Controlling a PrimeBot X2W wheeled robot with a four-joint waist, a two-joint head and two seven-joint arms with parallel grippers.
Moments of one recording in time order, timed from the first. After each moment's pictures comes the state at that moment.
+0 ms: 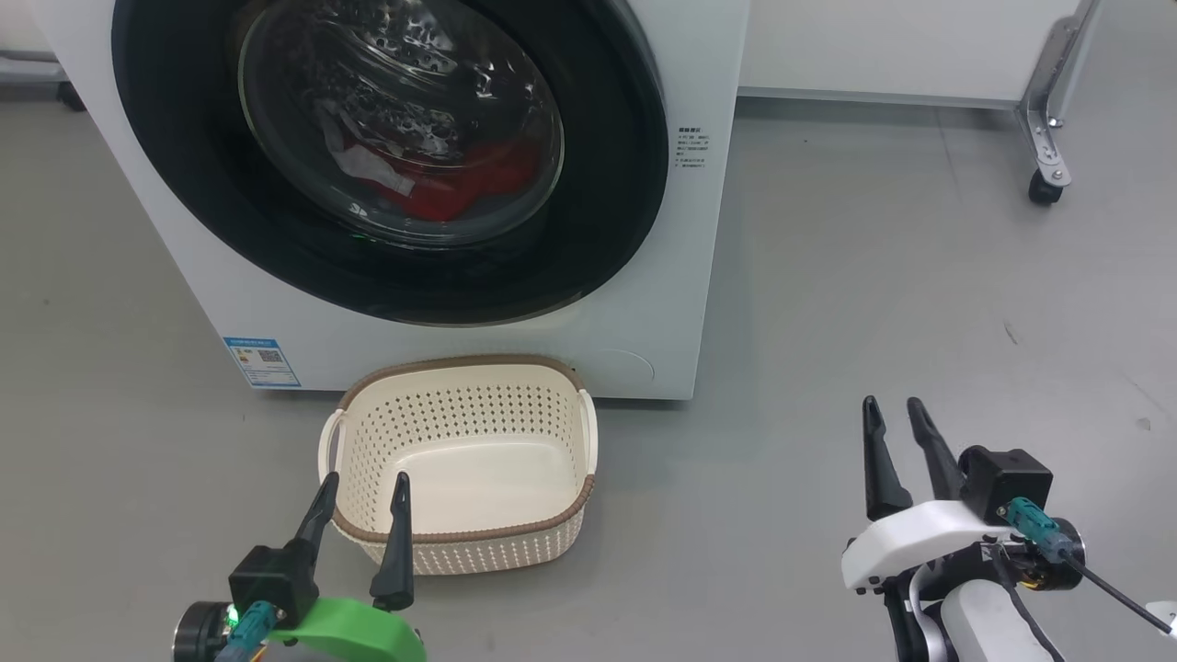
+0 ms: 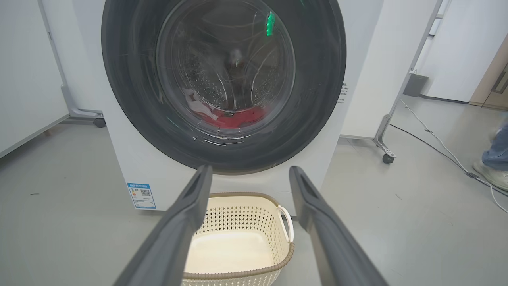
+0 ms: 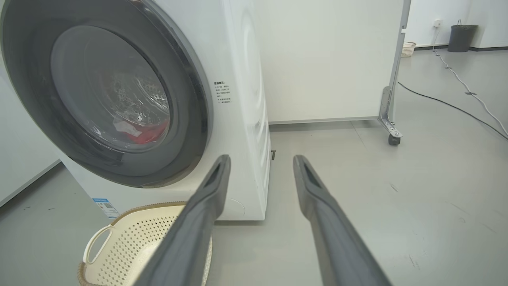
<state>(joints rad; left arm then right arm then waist) -0.04 0.04 -0.26 0.28 -0.37 0.07 -0.25 -0.12 -0.06 0.23 0.35 0.39 -0.03 -0.24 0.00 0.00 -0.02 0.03</state>
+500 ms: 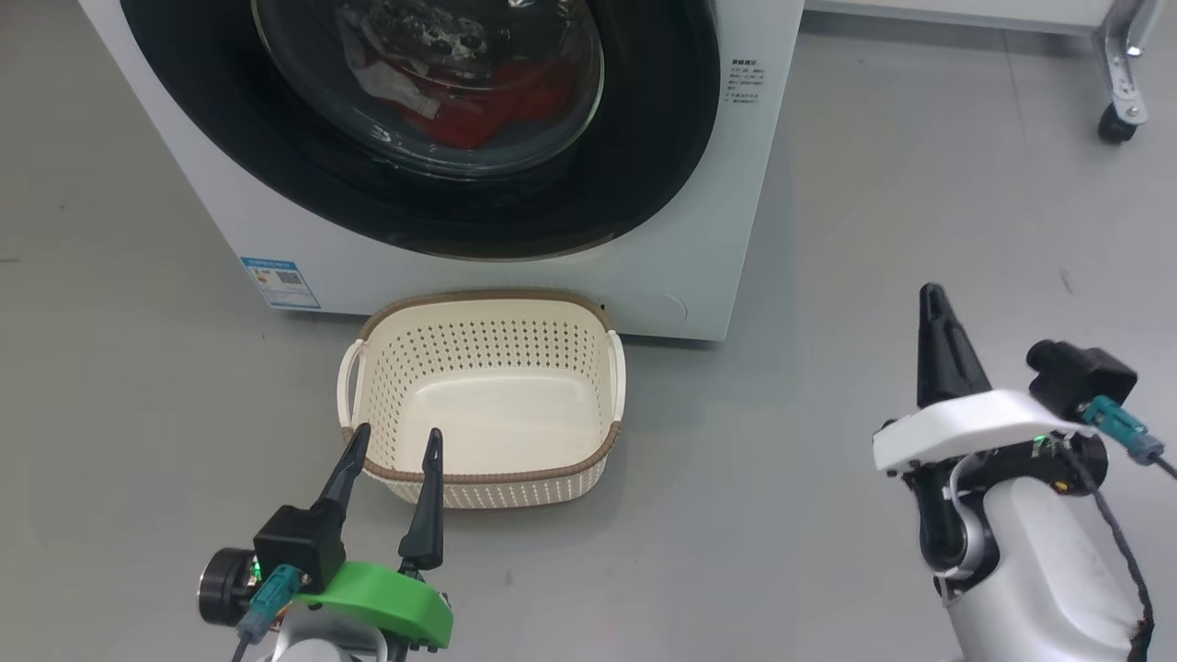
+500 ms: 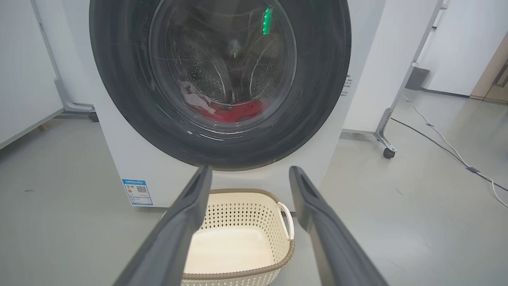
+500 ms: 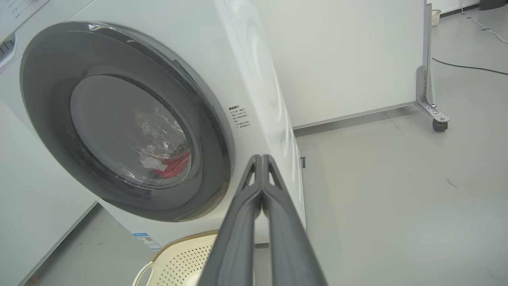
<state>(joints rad) -0.09 0.04 -0.31 0.25 -0.37 0.07 -0.25 -0.24 -0.05 0.17 0.31 0.55 0.04 -0.21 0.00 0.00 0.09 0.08</state>
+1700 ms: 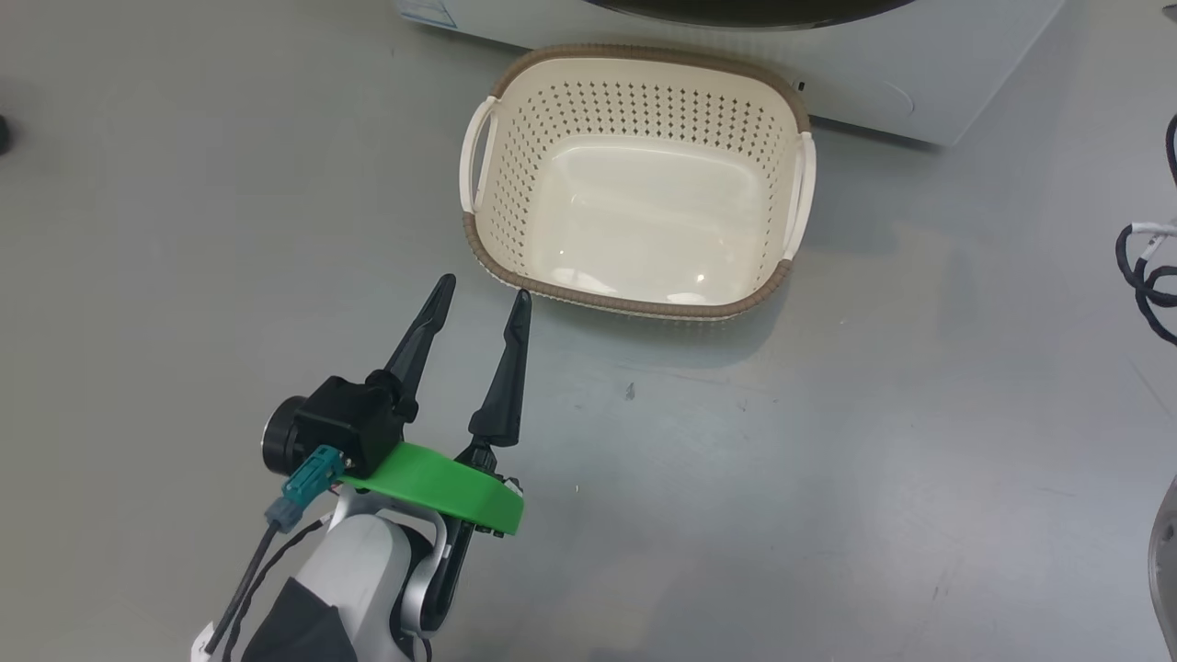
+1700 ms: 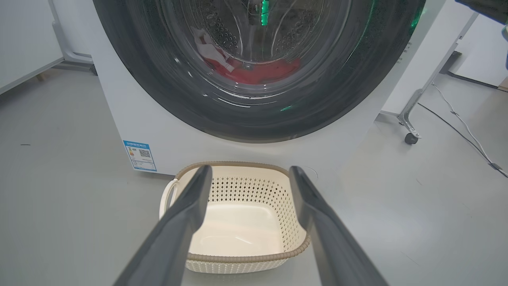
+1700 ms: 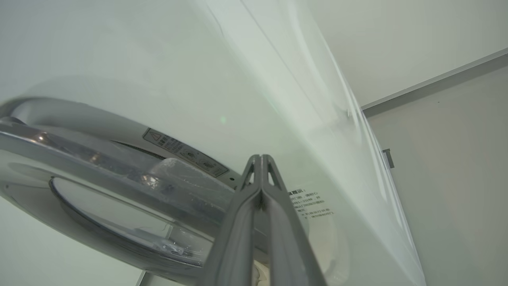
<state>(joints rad) -0.34 0.03 -0.49 0.17 -0.50 0.07 -0.25 -0.97 -0.22 -0.02 0.36 0.78 0.00 0.18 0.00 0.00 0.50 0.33</state>
